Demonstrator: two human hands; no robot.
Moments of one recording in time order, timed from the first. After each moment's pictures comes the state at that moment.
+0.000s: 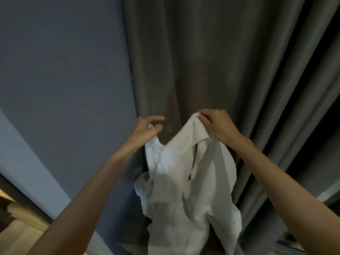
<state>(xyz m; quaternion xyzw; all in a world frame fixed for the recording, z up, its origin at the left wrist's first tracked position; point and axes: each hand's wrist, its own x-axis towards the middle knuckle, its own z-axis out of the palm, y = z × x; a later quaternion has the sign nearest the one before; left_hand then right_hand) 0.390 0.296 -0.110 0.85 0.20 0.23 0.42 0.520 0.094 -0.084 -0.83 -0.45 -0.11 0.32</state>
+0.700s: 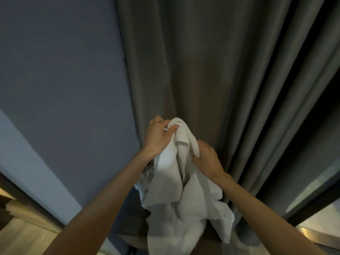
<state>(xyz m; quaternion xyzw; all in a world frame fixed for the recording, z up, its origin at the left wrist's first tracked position) 0.400 0.246 -0.142 0.88 0.13 0.30 0.34 0.477 0.076 -0.209 -0.85 -0.37 -0.02 0.36</state>
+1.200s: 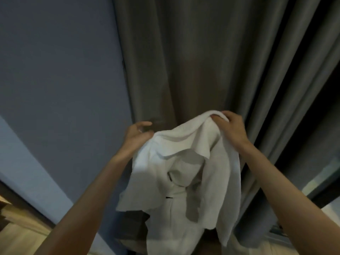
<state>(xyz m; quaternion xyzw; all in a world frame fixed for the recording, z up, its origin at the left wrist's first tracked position) 0.383 0.302 -0.144 0.80 0.27 0.25 0.48 0.531 0.048 -0.116 -0.79 -0.26 -0.06 0.56</state>
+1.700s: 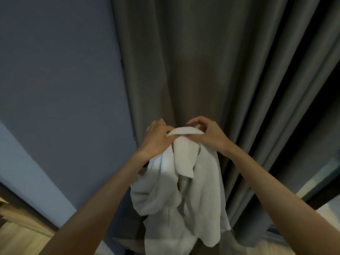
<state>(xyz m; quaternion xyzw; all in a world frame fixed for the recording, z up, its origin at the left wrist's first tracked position) 0.398 0.246 -0.133 0.94 0.08 0.22 0.25 0.508 0.074 -0.125 -0.77 -0.40 0.07 0.49</state>
